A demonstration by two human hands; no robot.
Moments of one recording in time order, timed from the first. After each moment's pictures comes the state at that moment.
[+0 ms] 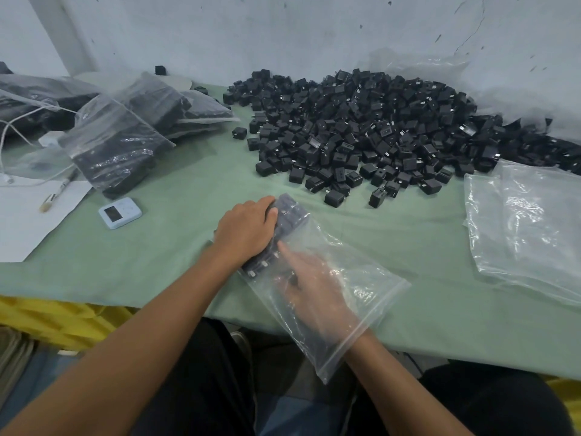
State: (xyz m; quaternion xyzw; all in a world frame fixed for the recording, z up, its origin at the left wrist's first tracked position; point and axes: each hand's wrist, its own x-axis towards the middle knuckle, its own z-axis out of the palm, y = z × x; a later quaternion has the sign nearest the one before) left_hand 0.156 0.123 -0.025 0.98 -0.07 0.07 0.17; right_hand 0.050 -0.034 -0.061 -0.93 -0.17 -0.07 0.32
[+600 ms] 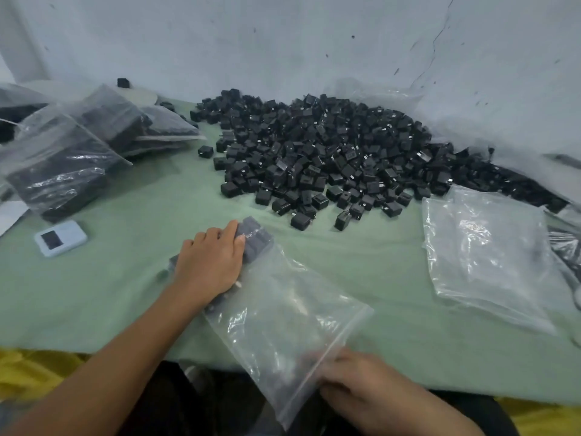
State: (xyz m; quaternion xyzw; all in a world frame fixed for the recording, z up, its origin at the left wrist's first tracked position) left_hand 0.149 0.113 -0.035 0.99 -0.04 0.05 0.10; right_hand -0.036 -0.134 0.017 -0.89 -0.30 0.13 0.32
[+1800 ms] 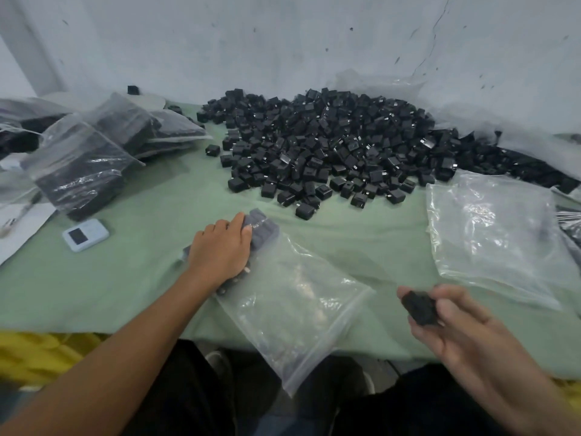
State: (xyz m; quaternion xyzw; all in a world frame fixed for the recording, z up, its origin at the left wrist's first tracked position) left_hand 0.148 0.110 -0.029 0.99 -0.04 0.05 0.08; right_hand -0.063 -0.207 0.033 -0.50 0.12 0.02 0.86
